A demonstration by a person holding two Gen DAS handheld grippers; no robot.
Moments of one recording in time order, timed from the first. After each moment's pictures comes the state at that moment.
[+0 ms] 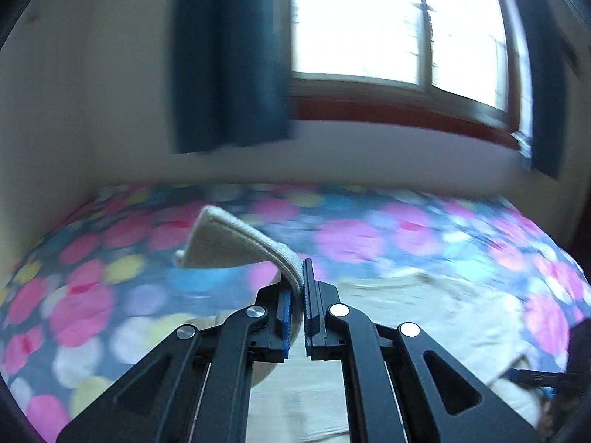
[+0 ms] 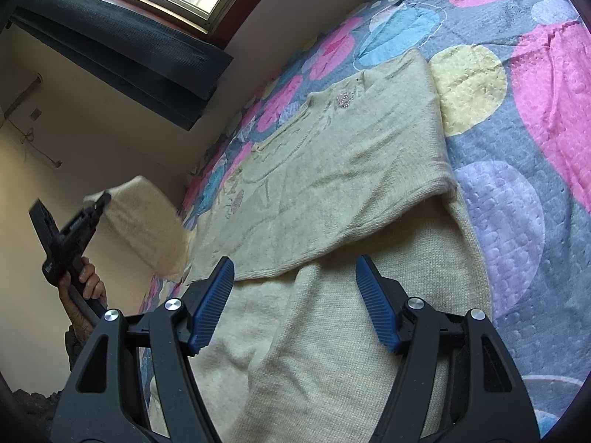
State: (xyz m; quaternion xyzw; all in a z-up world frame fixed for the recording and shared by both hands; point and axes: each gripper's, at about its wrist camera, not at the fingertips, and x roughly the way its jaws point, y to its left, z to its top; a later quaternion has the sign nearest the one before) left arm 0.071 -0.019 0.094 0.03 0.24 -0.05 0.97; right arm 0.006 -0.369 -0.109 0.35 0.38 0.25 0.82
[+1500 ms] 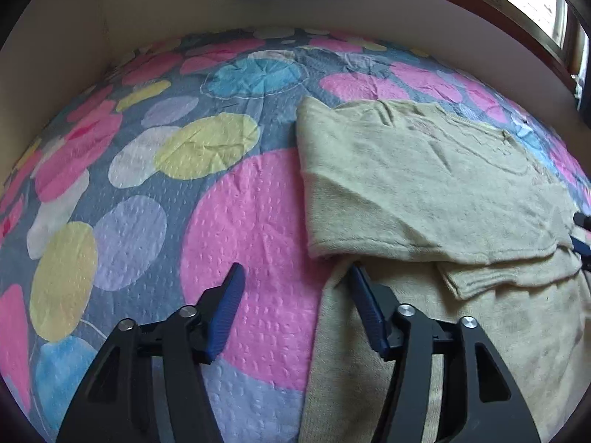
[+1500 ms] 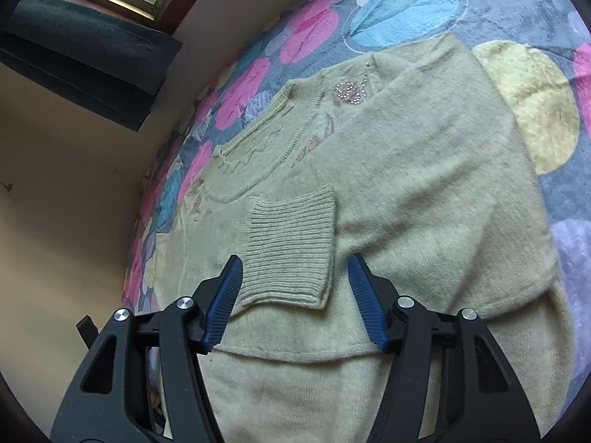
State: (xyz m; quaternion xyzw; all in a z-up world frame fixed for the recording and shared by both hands) left arm 0.060 0.085 -0.063 -0.02 0.45 0.03 0.89; right arm 0.082 -0.317 -0.096 0.34 0.45 0.16 0.81
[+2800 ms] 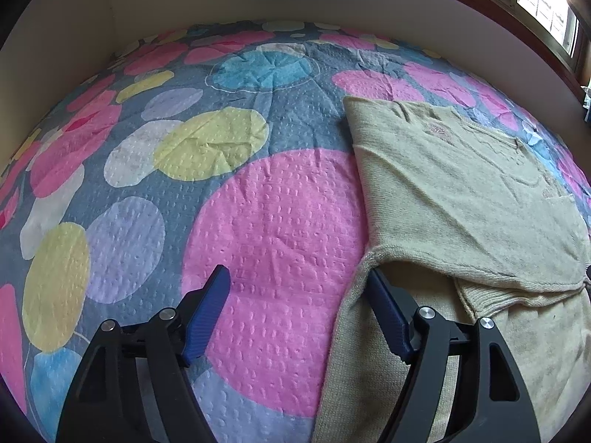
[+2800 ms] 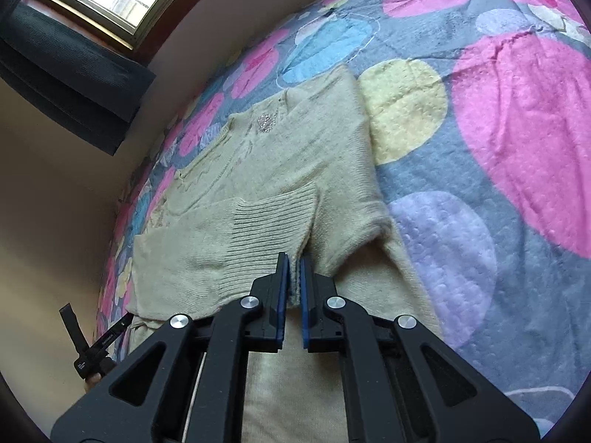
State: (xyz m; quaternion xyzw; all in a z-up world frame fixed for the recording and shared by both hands) left arm 0.072 0.095 -0.076 -0.04 0.46 0.04 0.89; right arm 0.025 -0.378 -0.106 0.34 0.42 0.09 0.84
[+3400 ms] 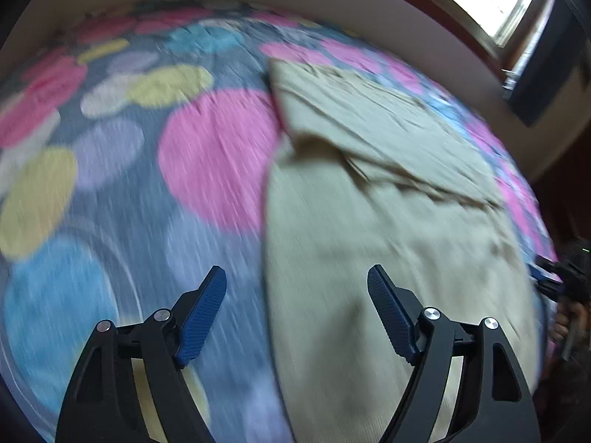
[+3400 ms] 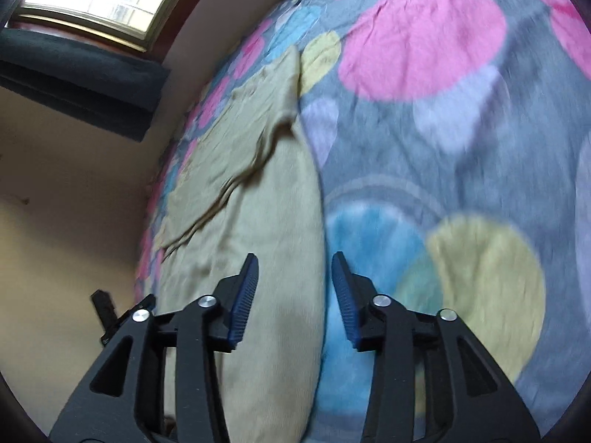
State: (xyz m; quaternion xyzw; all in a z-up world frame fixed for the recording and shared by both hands) left arm -0.032 0.105 -0.060 -0.10 0.49 -0.15 0.85; right arm -0.106 -0.437 -0.110 0.39 0.45 0.16 0.79
